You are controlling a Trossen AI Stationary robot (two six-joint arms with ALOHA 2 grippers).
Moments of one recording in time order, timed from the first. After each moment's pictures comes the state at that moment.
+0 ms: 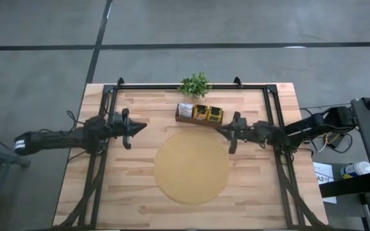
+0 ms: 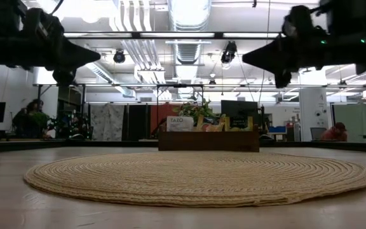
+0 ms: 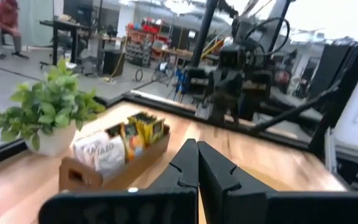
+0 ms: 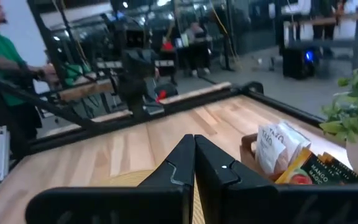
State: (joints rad) left arm 0.19 0.37 0.06 0.34 0.01 -0.23; right arm 0.01 1.21 0.22 0.98 0.24 0.25
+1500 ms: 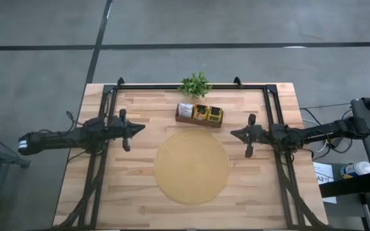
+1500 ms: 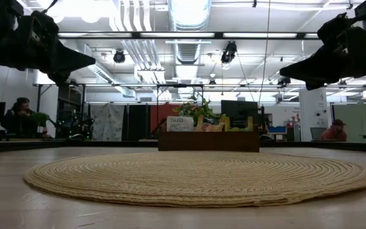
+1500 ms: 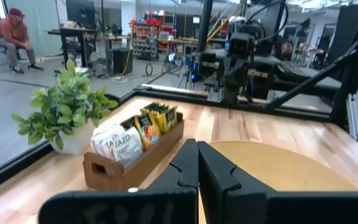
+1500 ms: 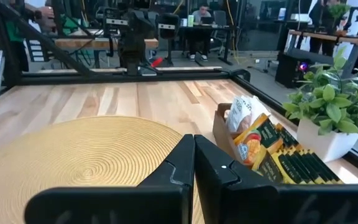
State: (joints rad) left arm 0.14 0.27 0.06 0.16 -0.07 -0.07; right arm 0.05 0.58 0.01 0.49 0.24 0.02
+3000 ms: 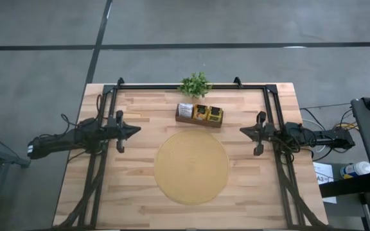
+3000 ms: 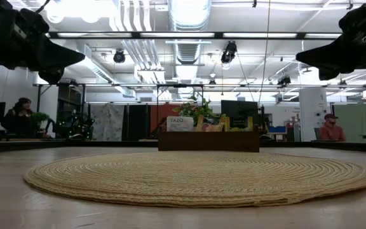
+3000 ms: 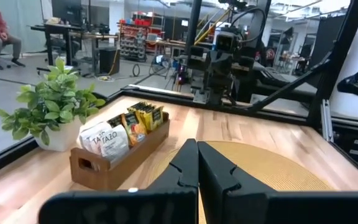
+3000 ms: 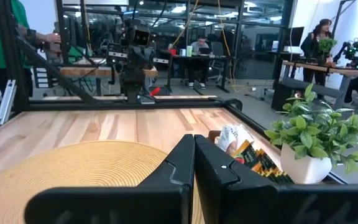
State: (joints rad) left arm 0.14 0.01 0.08 -0.09 -0.02 -0.12; right arm 0.05 0.01 0.01 0.04 0.23 -0.02
